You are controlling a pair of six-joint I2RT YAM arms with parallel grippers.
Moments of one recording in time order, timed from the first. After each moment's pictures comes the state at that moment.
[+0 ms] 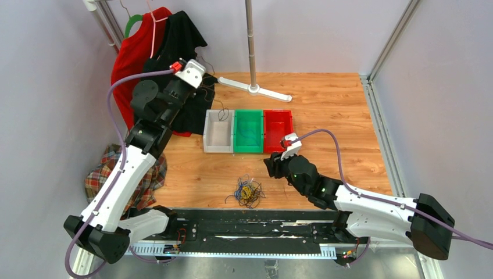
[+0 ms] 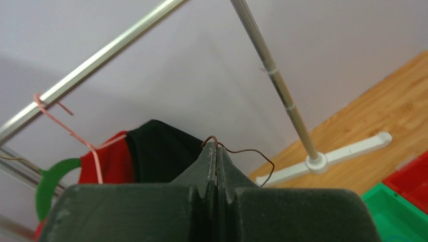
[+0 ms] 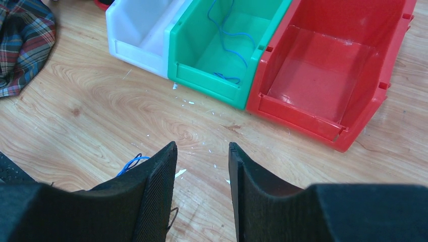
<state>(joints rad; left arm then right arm) -0.39 1.09 1.27 0.11 0.07 0.54 1.03 1.01 0.46 0.24 0.44 0.32</state>
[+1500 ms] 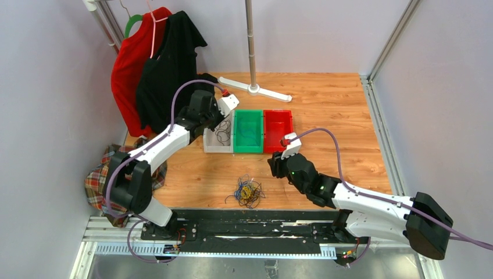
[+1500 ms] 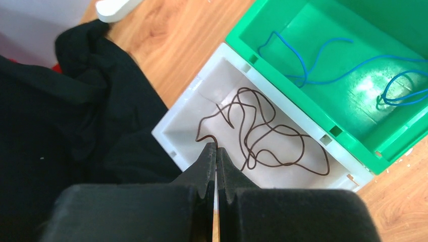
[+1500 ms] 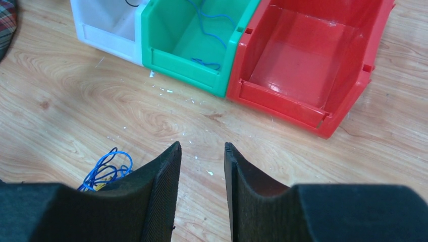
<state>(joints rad) -0.40 1.51 1.07 -0.15 0.08 0.57 1.00 1.03 0.46 0.19 0.44 0.32</state>
